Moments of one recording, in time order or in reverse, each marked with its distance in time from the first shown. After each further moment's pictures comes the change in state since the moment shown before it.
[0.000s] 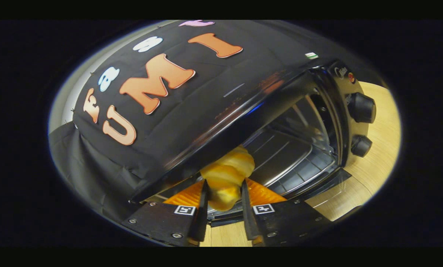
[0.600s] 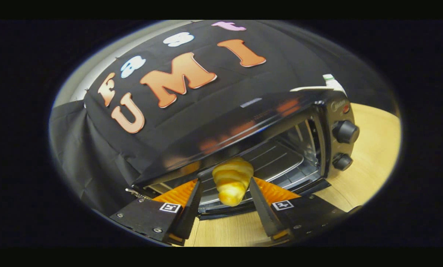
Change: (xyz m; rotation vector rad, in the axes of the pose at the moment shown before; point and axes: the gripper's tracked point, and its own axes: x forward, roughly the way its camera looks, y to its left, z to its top) arm -0.058 0.010 0.012 -0.224 -0.075 0.011
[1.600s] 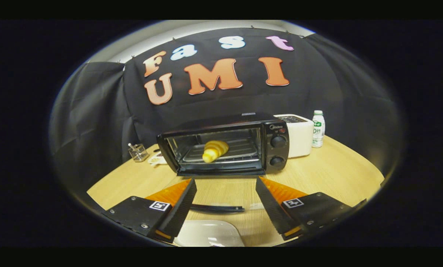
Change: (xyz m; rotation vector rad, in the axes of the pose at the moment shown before) arm -0.157 -0.059 -0.047 -0.383 0.071 0.010
